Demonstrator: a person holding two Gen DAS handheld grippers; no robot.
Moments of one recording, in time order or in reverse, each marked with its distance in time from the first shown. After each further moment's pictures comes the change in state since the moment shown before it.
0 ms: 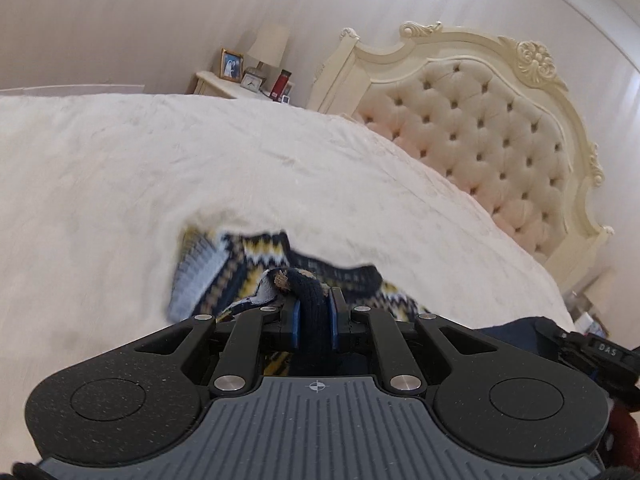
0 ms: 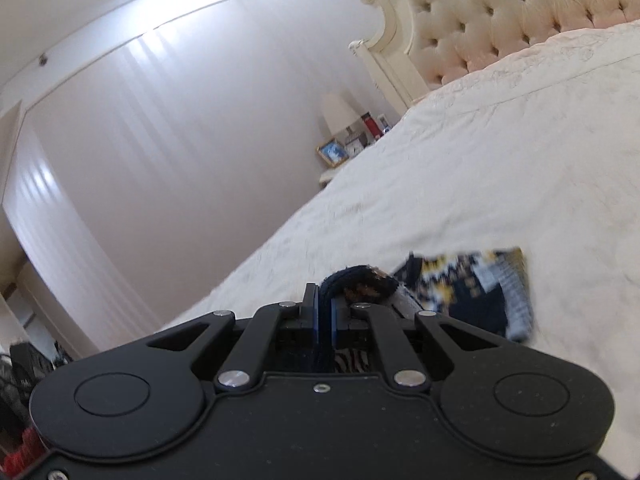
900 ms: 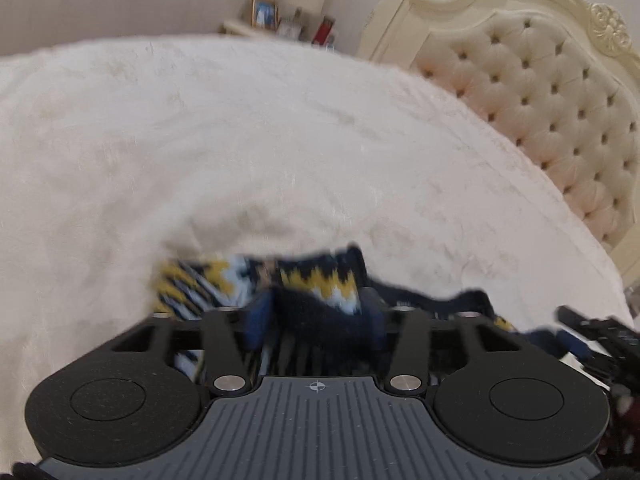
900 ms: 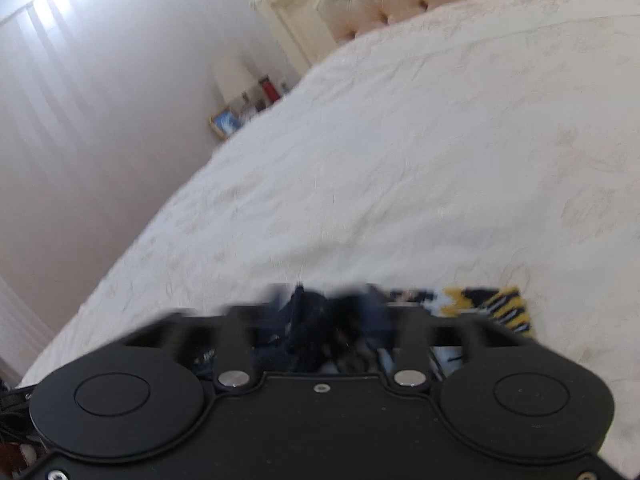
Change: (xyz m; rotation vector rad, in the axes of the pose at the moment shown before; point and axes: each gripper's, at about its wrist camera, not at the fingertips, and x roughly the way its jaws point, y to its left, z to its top) left arm 0.163 0.051 0.038 -0.009 0.111 0.132; right arm 0.153 -0.067 0.019 0.028 0.054 -0.283
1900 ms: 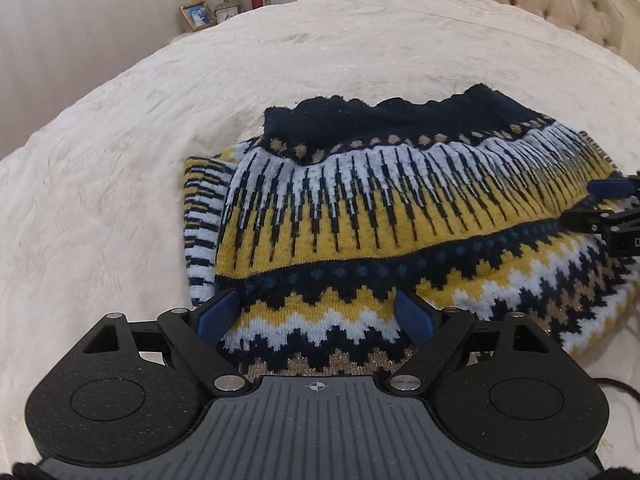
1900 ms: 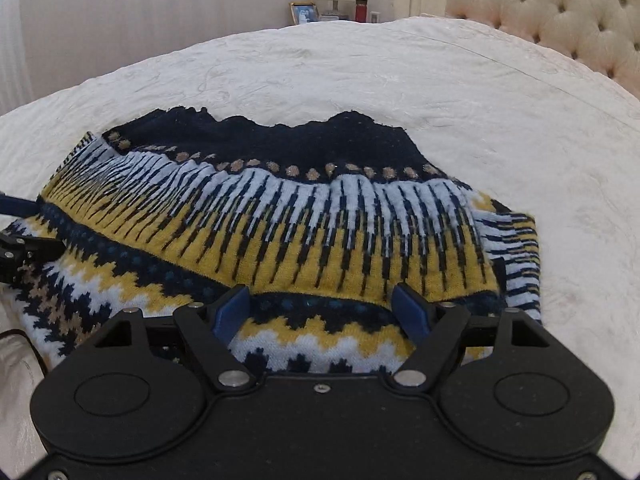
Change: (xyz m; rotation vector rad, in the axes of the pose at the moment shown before) left arm -0.021 -0.024 -0.091 0.470 0.172 0.188; right arm -0.004 0.043 -0.099 -0.586 0.249 -0.119
